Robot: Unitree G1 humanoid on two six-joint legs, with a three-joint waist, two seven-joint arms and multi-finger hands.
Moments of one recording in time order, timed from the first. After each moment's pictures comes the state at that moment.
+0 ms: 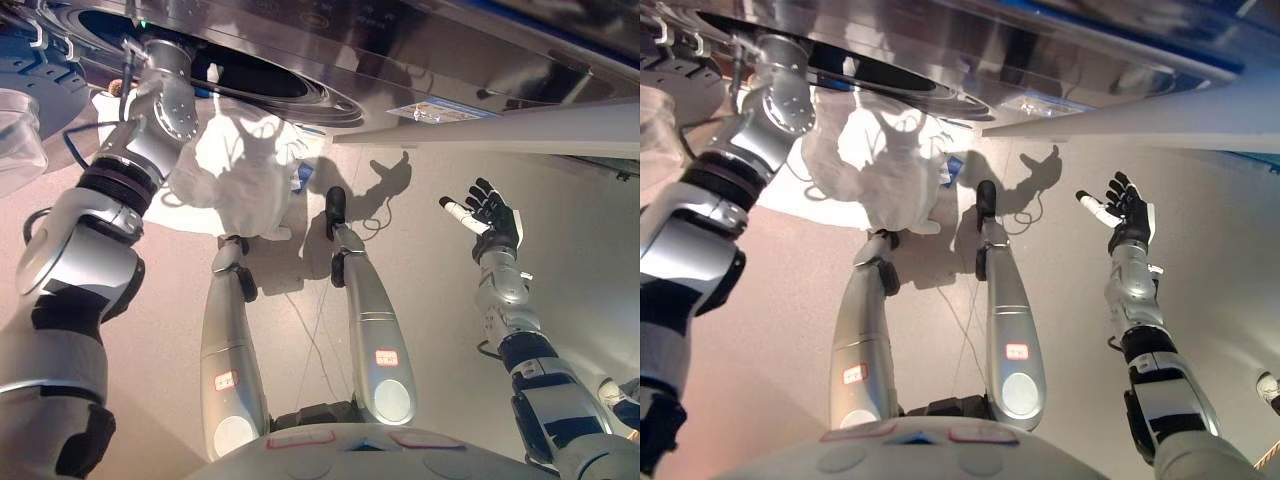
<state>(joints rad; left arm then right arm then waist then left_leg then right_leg) -1.16 0.63 -0.67 0.87 0.11 -0.11 0.48 -0.33 -0.48 0.13 0.80 0.56 -0.31 -0.19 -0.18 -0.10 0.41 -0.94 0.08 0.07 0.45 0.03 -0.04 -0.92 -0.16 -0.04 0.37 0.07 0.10</state>
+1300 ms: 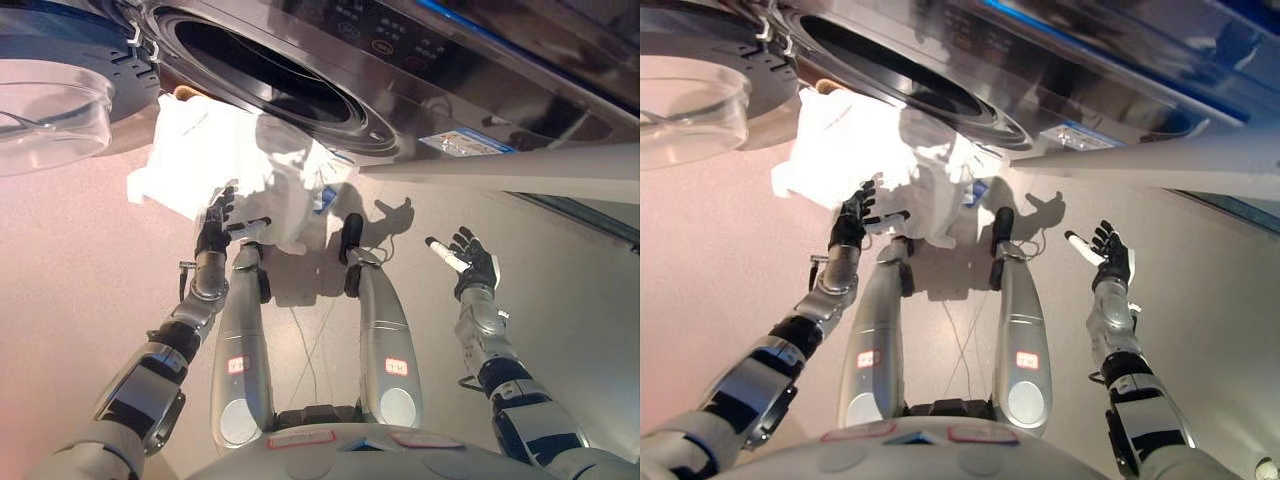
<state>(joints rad) -0.41 0.38 -0.44 0.86 -0.29 -0.24 0.37 -0.24 -0.36 0.13 0.94 0.57 -0.32 -0.22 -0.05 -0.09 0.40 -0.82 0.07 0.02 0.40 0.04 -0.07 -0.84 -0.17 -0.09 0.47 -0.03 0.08</state>
